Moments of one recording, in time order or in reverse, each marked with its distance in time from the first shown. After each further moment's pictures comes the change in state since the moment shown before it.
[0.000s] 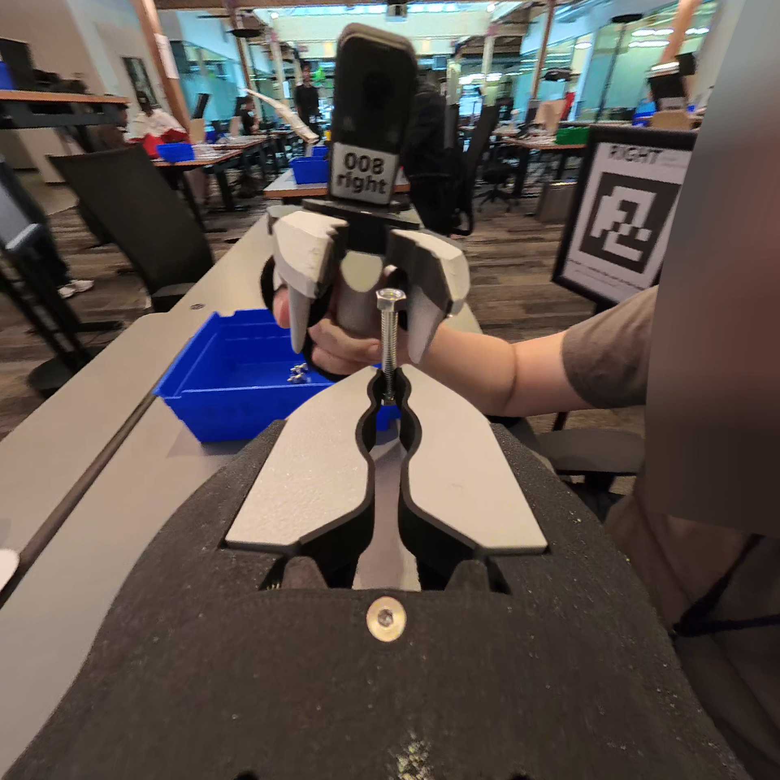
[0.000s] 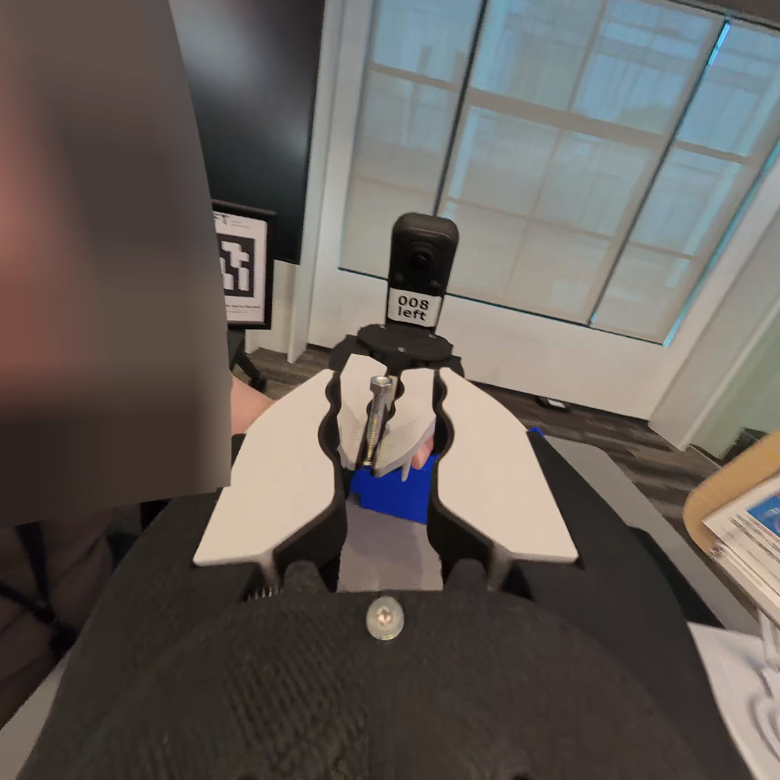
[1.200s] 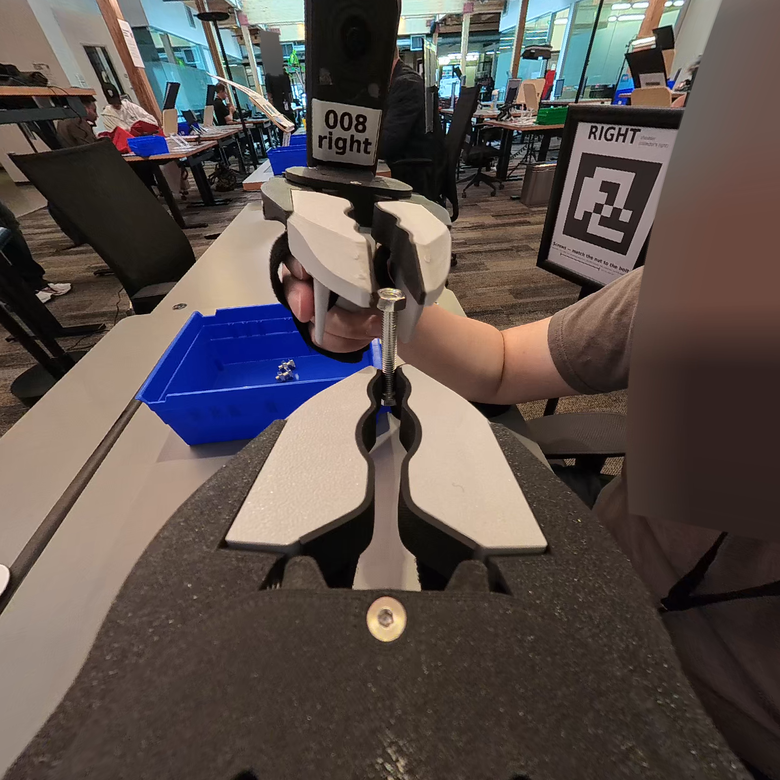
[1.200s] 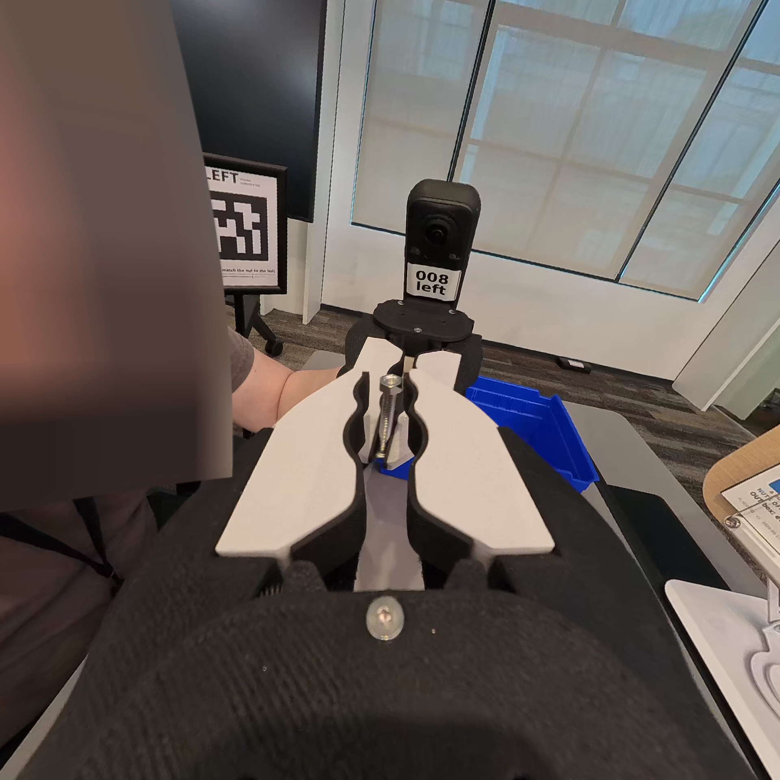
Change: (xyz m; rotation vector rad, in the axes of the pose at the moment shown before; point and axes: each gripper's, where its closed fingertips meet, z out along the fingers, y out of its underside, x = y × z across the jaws) left arm 0.009 0.002 0.001 -0.029 0.039 0.029; right arm -0.014 0.000 -0.001 -0.113 -0.045 0.030
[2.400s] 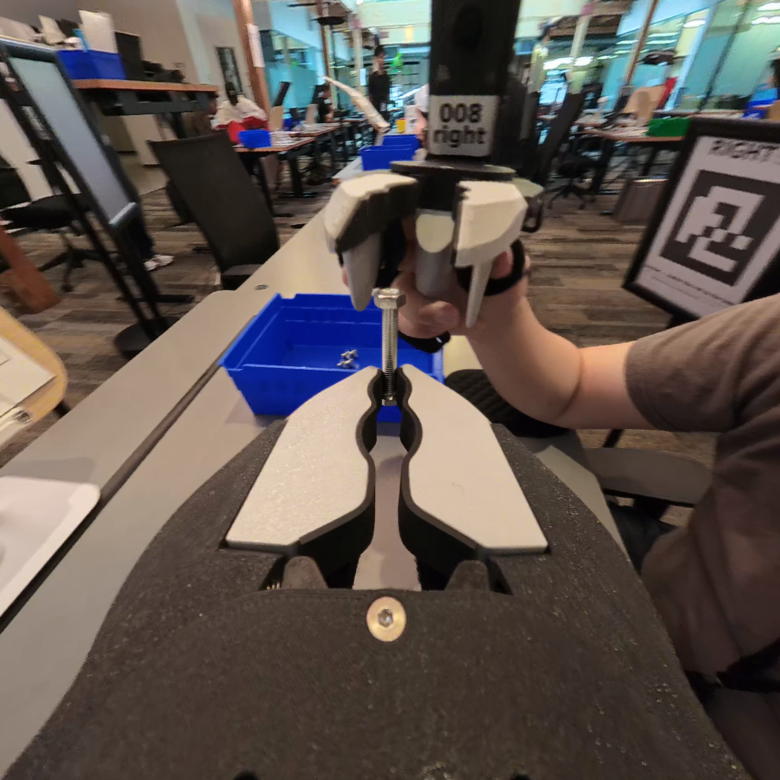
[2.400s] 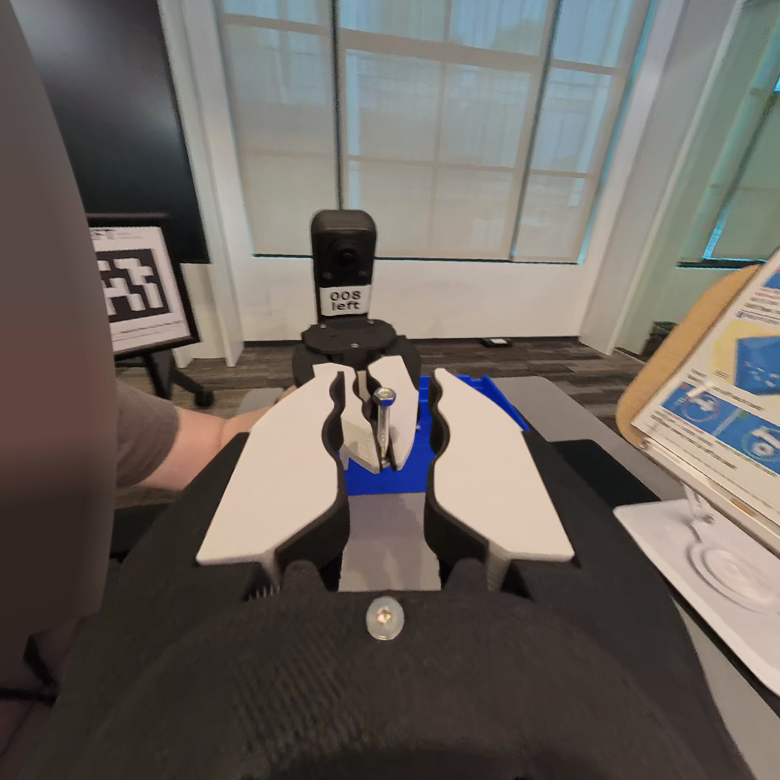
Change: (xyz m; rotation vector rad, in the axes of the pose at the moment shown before) left arm -0.034 0.000 -0.011 0.005 -0.207 -0.054; right arm 0.038 -0.008 -0.008 0.031 0.295 0.126
